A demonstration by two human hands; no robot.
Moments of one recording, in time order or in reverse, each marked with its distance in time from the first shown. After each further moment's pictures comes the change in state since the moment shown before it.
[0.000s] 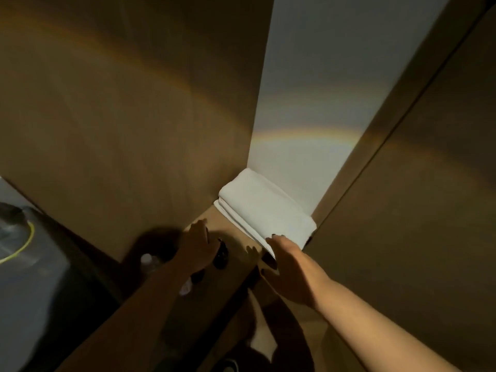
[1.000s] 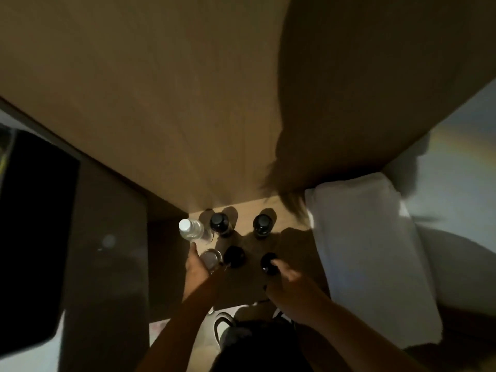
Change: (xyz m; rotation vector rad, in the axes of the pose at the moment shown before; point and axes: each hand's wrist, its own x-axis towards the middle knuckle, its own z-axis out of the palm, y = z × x) left_hand 0.099 -0.094 0.083 -0.709 0.546 -0.849; right_hand 0.261 0.063 0.135 0.306 -0.905 -0.064
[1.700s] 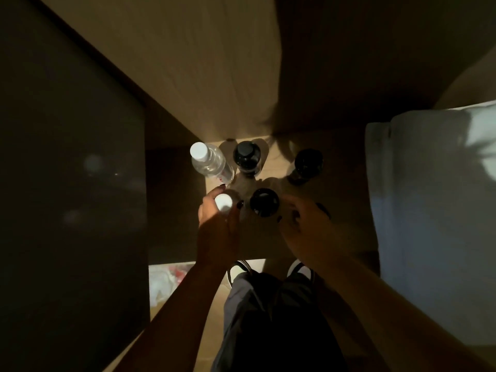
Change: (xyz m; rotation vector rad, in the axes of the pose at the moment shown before) left_hand 0.076 -0.101 0.032 0.159 0.278 0.225; right_hand 0.126 0.035 0.083 0.112 0.222 -0.247
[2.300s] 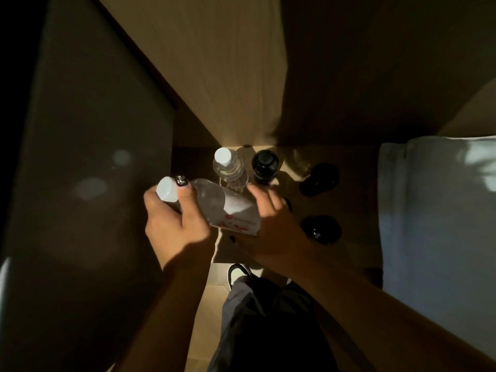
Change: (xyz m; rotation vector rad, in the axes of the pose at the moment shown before) left_hand -0.009 0.052 -0.089 -0.201 0.491 -0.113; right_hand 0.015 -0.052 0.046 -0.231 -0.037 -0.356
